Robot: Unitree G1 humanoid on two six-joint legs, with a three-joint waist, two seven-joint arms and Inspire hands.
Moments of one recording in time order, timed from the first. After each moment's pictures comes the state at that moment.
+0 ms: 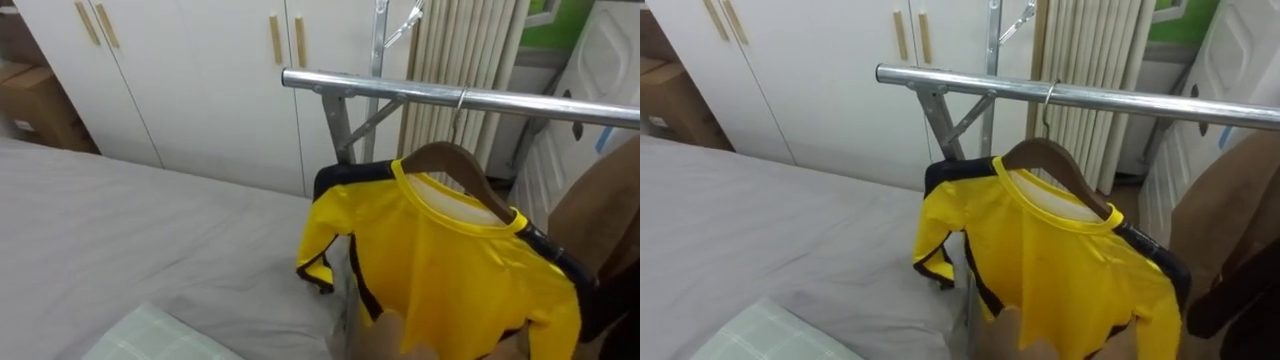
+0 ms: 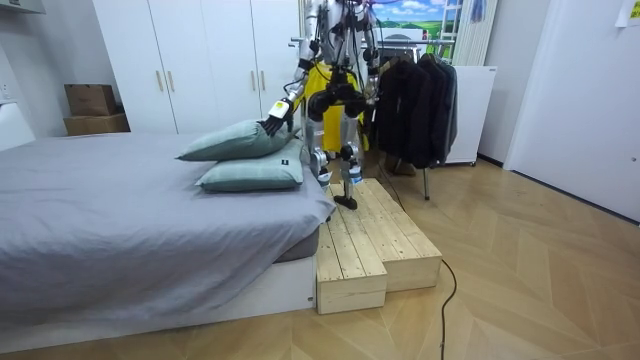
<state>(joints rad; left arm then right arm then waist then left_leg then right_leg) 0.30 0.24 0.19 1.18 -0.24 0.01 0.50 0.09 -0.26 0.08 1.28 0.36 -0.07 0.15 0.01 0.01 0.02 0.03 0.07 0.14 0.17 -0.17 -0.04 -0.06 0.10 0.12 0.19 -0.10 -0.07</state>
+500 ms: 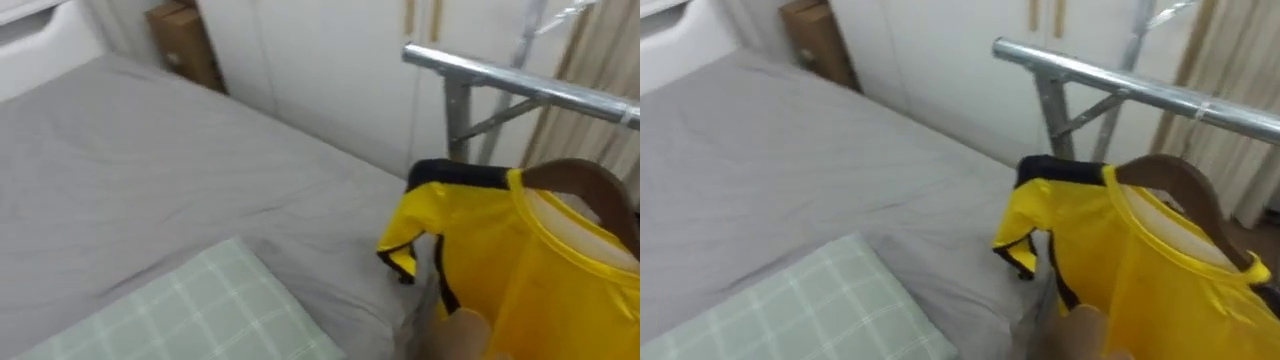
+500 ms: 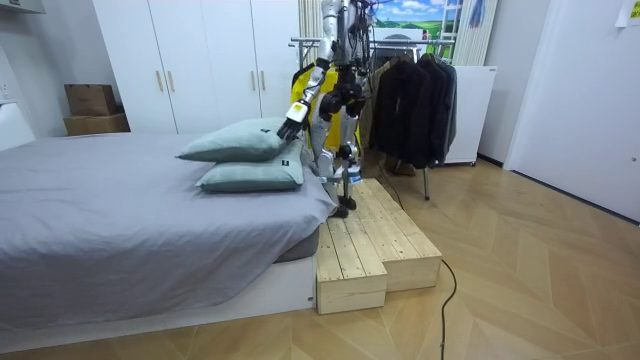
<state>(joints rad) 0.13 0.23 0.11 1.14 -0.06 -0.03 0.27 0.02 -0.28 0.06 1.28 0.13 -0.04 0.12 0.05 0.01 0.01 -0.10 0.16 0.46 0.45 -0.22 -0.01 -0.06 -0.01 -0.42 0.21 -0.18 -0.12</state>
